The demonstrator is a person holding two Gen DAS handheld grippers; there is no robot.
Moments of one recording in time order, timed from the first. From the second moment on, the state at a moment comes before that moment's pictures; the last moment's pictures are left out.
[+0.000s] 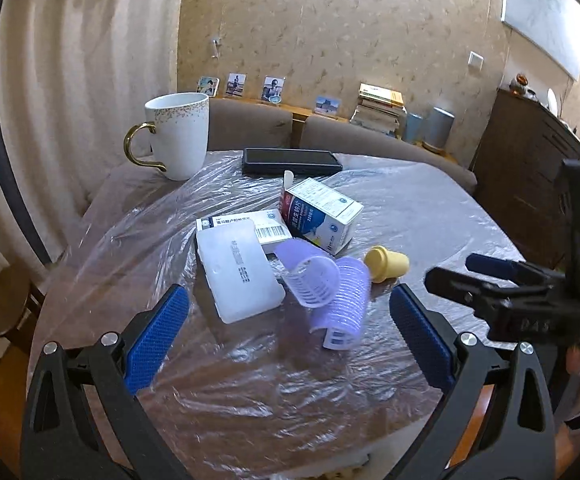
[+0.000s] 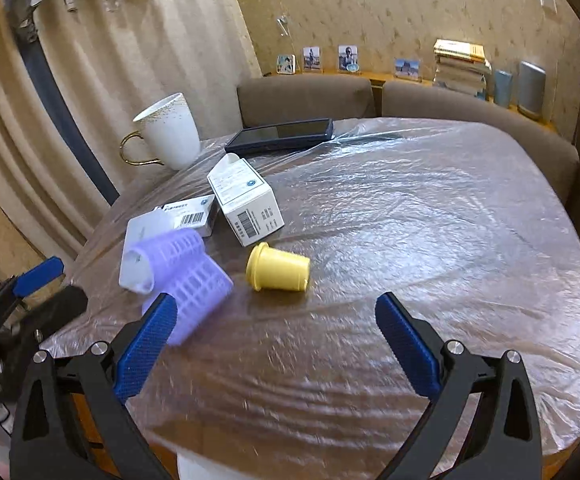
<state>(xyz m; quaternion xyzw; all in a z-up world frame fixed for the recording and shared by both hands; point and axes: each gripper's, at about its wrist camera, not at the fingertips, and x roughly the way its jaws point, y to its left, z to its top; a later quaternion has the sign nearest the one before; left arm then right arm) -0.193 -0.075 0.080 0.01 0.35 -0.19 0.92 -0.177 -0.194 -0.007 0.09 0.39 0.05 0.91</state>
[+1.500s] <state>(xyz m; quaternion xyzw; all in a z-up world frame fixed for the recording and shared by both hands) -0.138 -0.037 0.052 0.04 0.40 -0.13 0.91 -0.134 -0.174 -0.041 0.02 0.43 0.03 0.90</state>
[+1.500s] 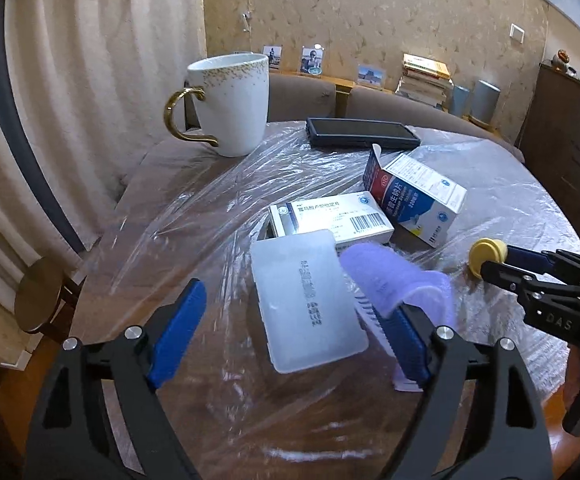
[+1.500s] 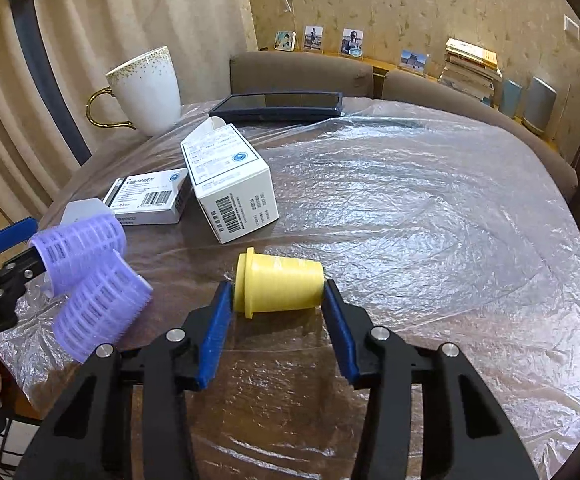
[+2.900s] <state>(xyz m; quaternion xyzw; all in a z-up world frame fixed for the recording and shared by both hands) -0.136 -0.089 0.040 0.10 0.40 -0.20 0.89 -0.119 -0.174 -0.048 0.05 0.44 0.07 0.90</state>
